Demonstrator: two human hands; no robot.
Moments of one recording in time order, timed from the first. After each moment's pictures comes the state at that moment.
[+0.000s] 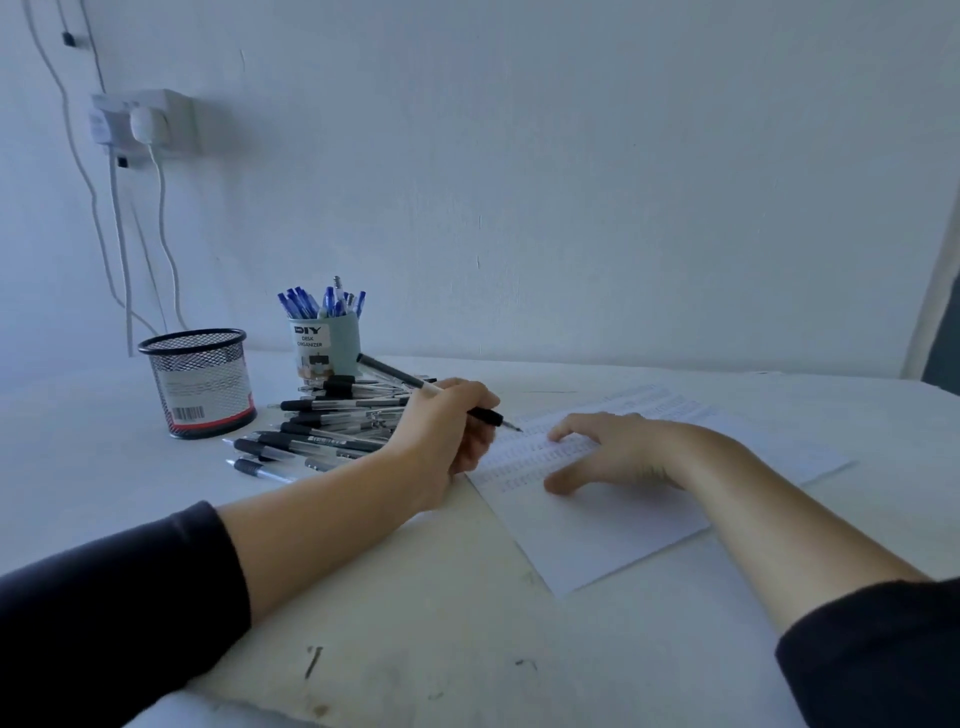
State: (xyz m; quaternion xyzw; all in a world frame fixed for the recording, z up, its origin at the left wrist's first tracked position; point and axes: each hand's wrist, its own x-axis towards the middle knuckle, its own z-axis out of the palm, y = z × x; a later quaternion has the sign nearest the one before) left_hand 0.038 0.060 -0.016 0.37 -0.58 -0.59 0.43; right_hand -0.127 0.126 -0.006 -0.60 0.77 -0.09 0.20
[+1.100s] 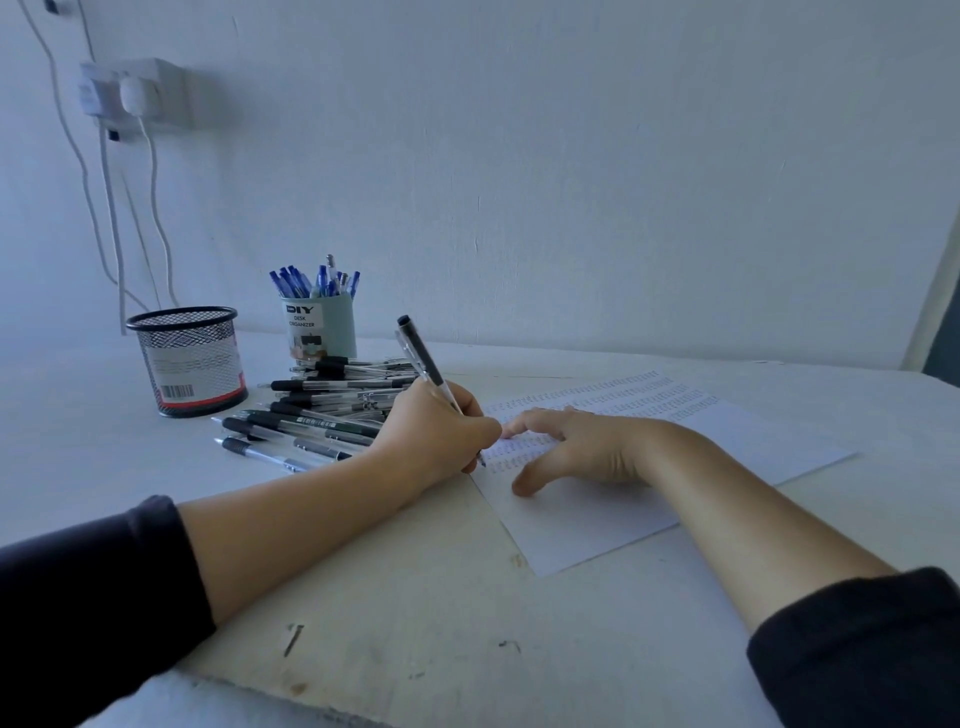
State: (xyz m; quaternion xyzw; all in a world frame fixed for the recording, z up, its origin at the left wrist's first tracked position) left_hand 0.042 0.070 -0.027 0.46 -0.75 -0.32 0.36; right_hand -0.107 0.129 -0.009 -0.66 0.70 -0.12 0.27
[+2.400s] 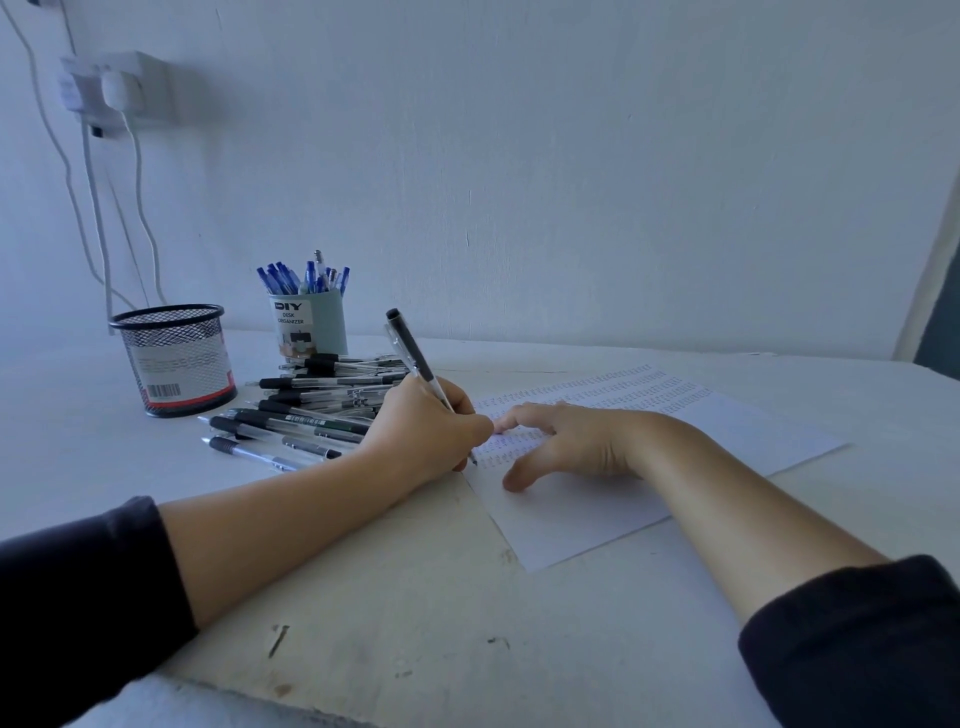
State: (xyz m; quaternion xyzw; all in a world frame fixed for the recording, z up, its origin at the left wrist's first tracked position) left_hand 0.043 0.073 -0.026 0.46 -0.76 -0.29 0.35; right_hand -0.107 0.129 -0.009 -0.65 0.69 -0.12 0.27
